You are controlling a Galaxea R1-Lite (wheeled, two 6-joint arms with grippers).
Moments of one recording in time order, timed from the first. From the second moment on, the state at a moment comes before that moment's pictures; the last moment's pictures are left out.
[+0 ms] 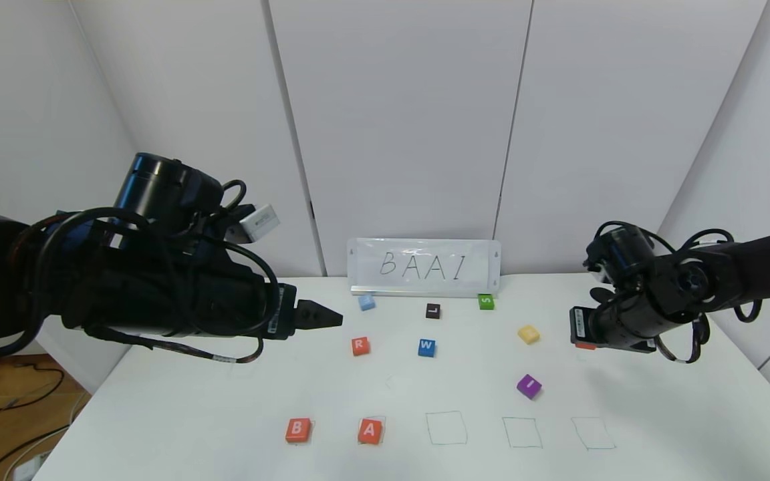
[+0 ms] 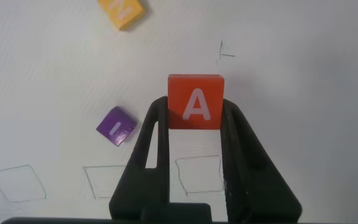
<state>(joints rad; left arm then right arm) -0.37 1.64 -1.14 0.24 -0.18 -0.18 0.21 2.06 -1.29 0.27 -0.12 0.38</state>
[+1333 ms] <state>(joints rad) -0.37 1.64 -1.15 0.24 -0.18 -0.18 0.69 2.16 -1.39 0.32 -0.21 0.58</state>
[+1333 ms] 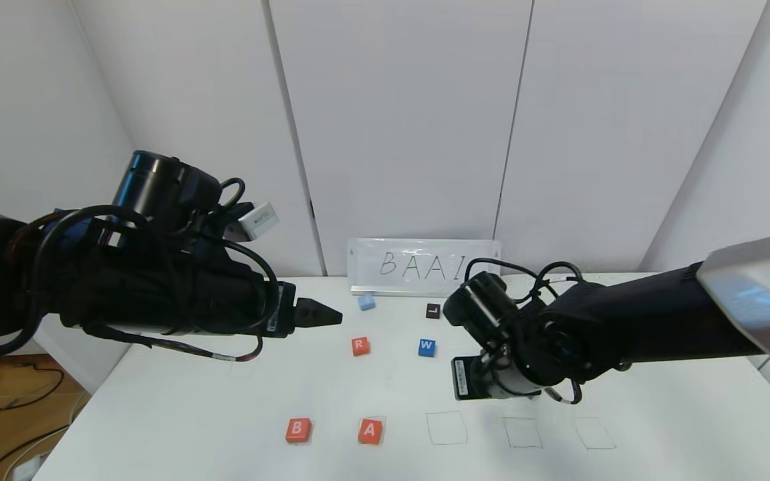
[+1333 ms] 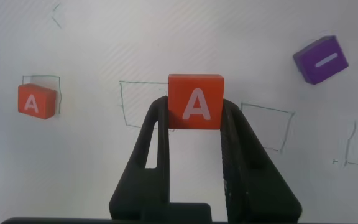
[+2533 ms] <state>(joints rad) -0.36 1.64 -1.15 0.24 -0.17 -0.18 0.82 2.38 -1.53 0.42 -0.21 0.65</state>
